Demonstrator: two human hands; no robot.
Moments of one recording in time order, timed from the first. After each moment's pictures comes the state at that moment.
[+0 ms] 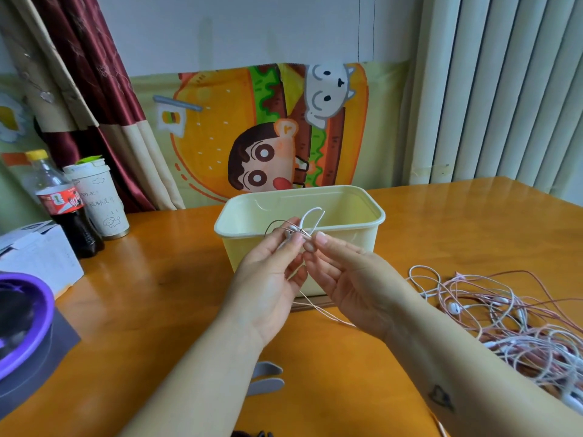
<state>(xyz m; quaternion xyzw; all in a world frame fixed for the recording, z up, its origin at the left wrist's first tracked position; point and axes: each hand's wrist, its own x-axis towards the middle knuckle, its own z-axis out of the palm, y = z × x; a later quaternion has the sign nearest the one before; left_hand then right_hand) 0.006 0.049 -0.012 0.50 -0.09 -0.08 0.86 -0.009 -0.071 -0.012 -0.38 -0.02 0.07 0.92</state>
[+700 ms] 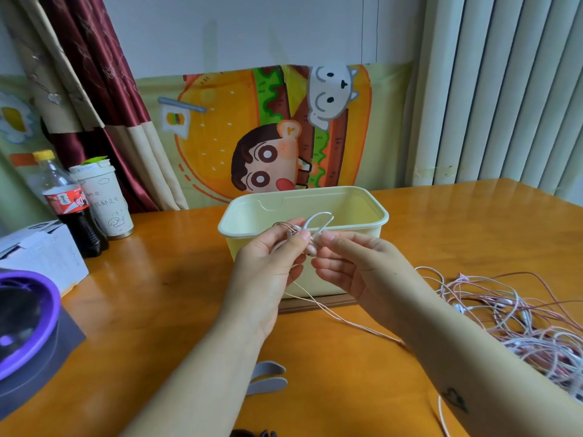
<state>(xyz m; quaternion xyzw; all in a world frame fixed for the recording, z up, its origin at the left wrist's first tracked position) 0.008 0.055 -0.013 0.63 -0.11 0.02 0.77 -0.013 -0.082 -0.007 -0.56 -0.04 0.01 0.83</state>
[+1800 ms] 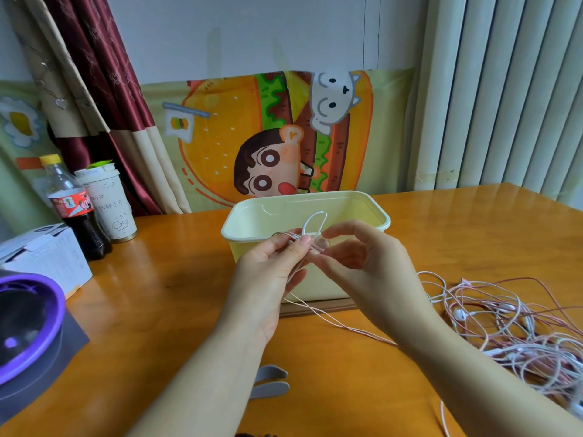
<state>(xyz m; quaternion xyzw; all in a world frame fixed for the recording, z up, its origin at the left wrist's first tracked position) 0.010 0.057 -0.014 0.61 -0.07 -0.01 0.79 -0.021 -0.077 -0.010 -0.79 -0.12 -0.26 0.54</state>
